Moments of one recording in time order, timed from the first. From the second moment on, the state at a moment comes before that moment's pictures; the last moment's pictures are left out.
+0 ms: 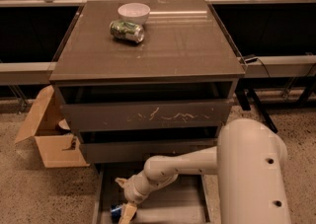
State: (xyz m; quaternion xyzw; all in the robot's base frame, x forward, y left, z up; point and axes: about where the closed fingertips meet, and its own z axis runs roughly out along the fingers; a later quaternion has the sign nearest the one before) arm 0.441 0.148 0.331 -0.69 0.61 0.32 0.22
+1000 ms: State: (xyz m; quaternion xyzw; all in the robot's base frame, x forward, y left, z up) arm 0.465 0.136 0.213 -0.65 0.62 0.33 0.29
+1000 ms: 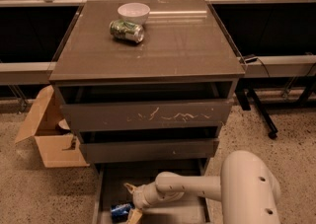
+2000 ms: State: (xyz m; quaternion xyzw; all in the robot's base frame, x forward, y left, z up) arm 0.484 0.144 0.187 -0.64 0.63 0.32 0.30
